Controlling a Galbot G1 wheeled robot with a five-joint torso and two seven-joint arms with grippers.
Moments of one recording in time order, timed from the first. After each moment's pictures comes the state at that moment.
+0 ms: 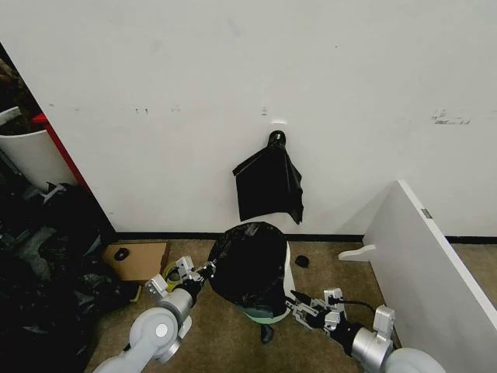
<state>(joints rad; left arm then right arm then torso) 1.27 -1.01 -0.13 -1.87 -1.35 0.06 -0.25 -1.67 1.03 0.44 2.10 0.90 -0.39 -0.28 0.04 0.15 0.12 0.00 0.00</state>
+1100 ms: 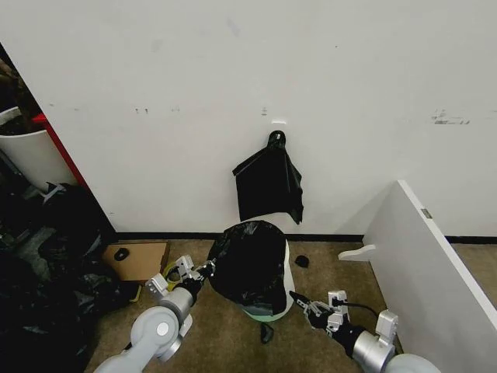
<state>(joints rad) 1.26 -1.01 -0.13 -1.86 -1.35 0.05 -0.26 -1.70 1.04 0.46 2.06 0.92 -0.32 -0.24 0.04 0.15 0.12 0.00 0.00</state>
